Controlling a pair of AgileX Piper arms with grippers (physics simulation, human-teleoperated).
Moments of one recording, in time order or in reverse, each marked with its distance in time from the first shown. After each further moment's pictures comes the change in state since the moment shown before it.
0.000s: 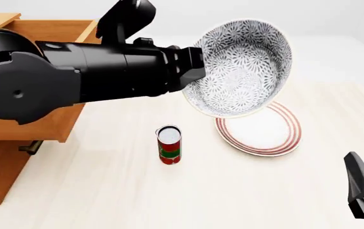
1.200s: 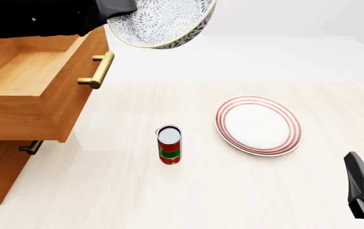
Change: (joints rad) left arm 0.207 -0.166 -0.122 0.168 0.066; right arm 0.000 0.000 0.000 0.000 0.000
